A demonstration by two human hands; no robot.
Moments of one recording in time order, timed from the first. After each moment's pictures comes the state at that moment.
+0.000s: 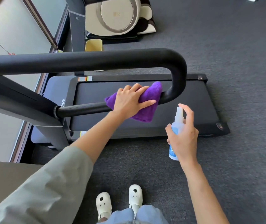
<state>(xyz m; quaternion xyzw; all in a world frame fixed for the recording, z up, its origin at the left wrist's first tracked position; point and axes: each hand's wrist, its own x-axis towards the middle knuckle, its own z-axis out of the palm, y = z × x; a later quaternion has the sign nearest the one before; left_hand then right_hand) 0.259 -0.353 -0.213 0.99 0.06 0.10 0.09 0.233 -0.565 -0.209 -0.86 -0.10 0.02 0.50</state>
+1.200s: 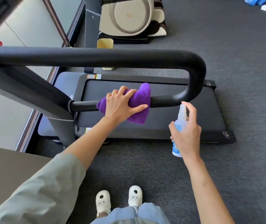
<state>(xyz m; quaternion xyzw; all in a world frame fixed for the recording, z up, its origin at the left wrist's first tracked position) 0.202 -0.308 -0.222 0.97 0.18 0.14 0.11 0.235 -0.541 -0.208 -0.86 -0.14 0.02 0.50</state>
